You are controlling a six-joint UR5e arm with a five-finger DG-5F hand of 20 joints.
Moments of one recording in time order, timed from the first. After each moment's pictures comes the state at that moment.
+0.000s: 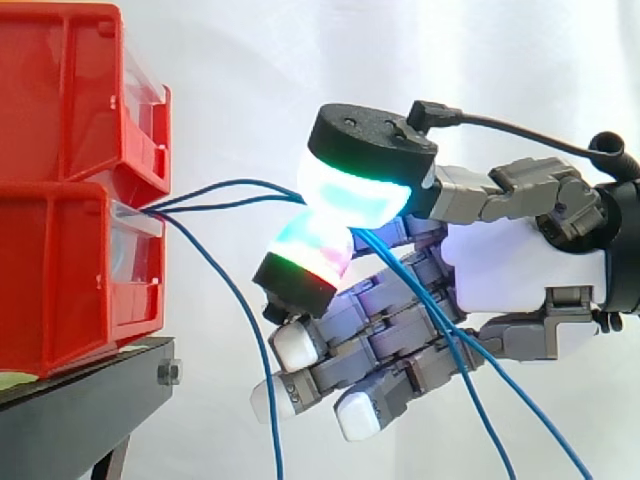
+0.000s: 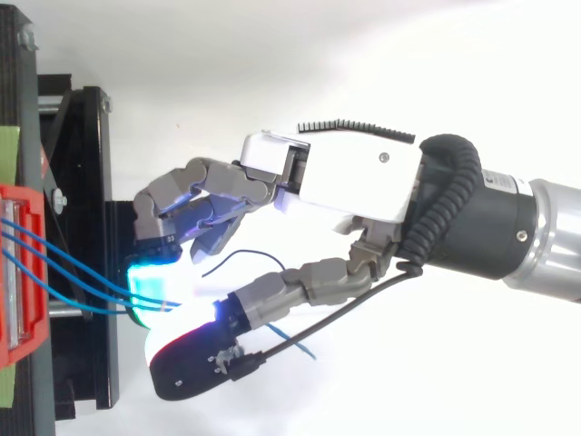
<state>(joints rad) 0.18 -2.30 -1.14 -2.85 -1.17 -0.15</state>
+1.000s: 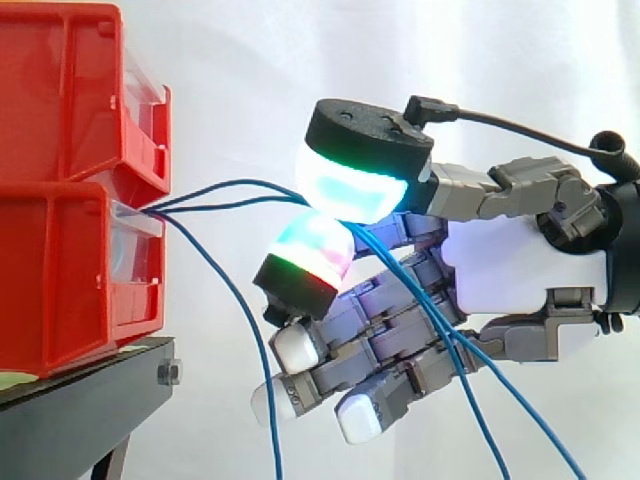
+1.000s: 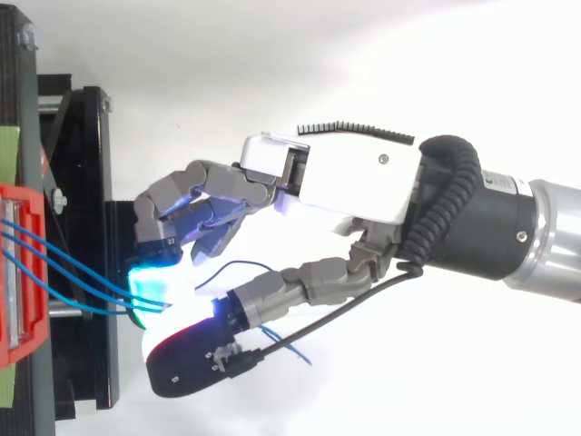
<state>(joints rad) 0.18 -2.30 -1.14 -2.85 -1.17 -0.15</state>
